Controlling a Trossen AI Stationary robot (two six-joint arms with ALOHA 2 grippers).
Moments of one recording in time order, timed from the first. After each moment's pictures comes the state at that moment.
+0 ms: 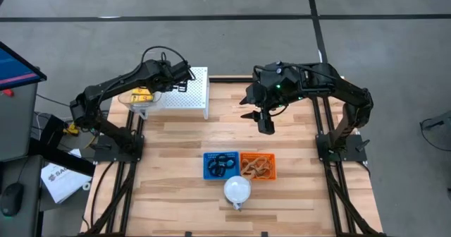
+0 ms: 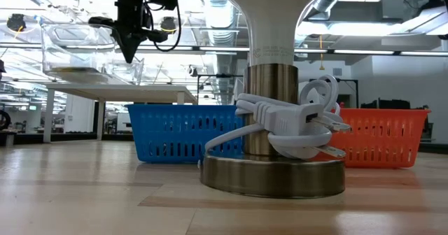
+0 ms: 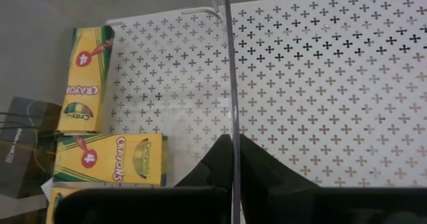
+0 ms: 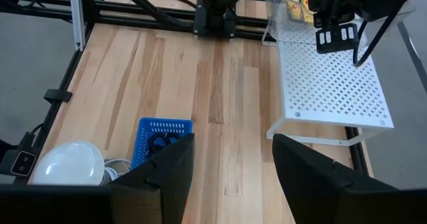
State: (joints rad) left arm 0.51 1.47 1.41 -1.36 -0.64 -0.97; right arm 0.02 1.75 2.35 -1.33 0.02 -0.11
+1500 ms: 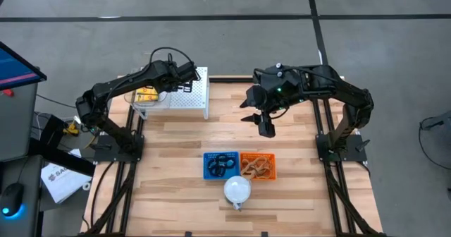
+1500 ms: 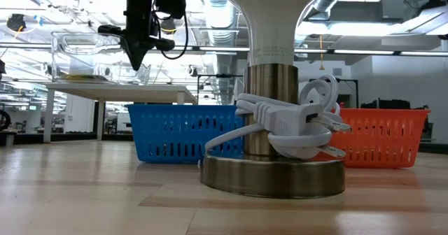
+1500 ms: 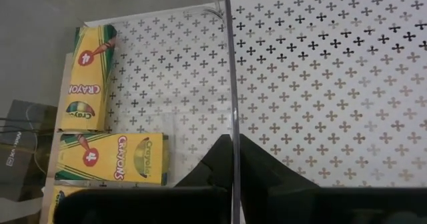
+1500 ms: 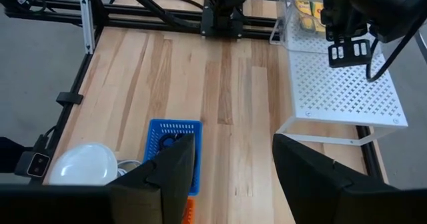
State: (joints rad) left arm 0.51 1.54 1.41 -1.30 -0.64 -0.96; right arm 0.04 1.75 2.35 -1.33 0.02 -0.07
